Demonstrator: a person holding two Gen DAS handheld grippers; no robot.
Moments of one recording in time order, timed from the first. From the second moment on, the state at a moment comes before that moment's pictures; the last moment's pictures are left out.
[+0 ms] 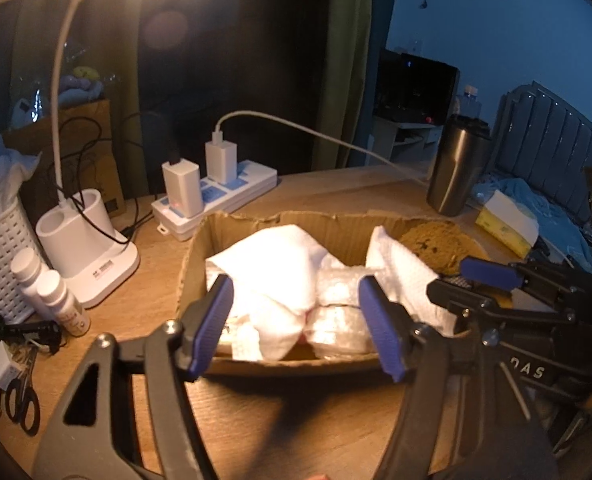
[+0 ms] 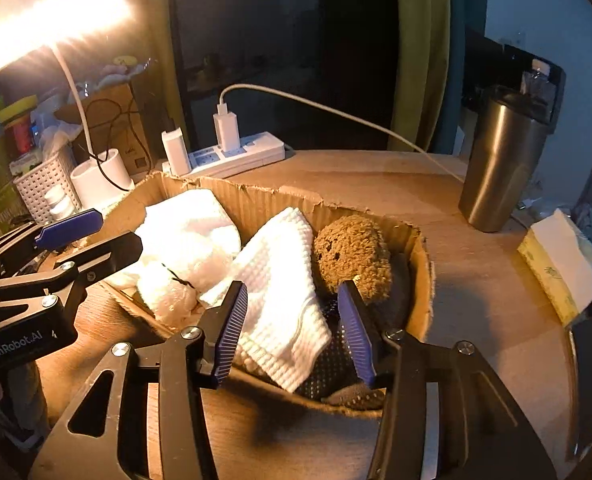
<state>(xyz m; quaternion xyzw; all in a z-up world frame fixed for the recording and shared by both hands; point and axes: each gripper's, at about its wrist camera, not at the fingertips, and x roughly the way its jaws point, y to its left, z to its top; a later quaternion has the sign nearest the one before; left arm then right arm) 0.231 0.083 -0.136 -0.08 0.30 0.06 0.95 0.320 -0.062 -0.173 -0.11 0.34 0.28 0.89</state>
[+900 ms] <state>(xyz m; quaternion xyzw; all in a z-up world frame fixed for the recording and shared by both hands) 0.144 0.055 -0.054 -0.06 0.18 0.06 0.98 0.241 -0.116 -0.087 -0.11 0.23 0.24 0.94</state>
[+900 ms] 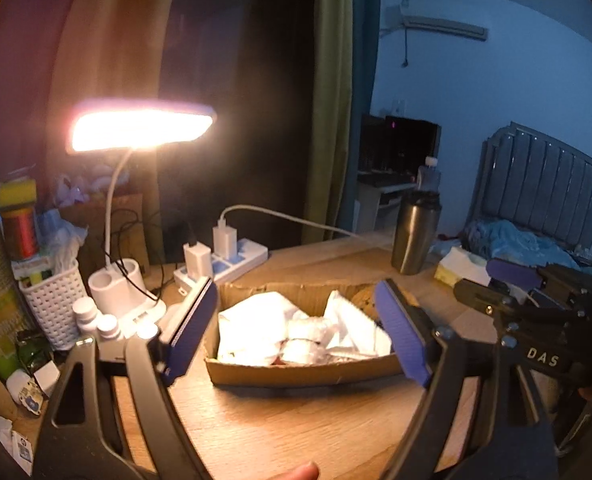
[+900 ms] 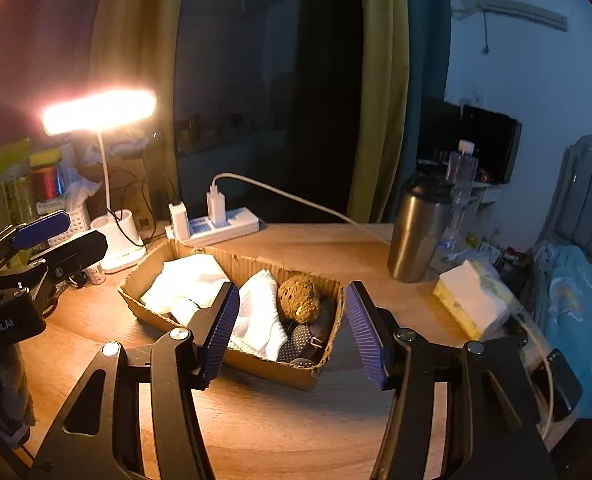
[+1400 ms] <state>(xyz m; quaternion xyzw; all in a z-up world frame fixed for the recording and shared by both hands) 0.099 0.029 -0.016 -0.05 0.13 0.06 0.99 0.195 -0.148 -0.052 -0.10 0.18 0.23 0.95</state>
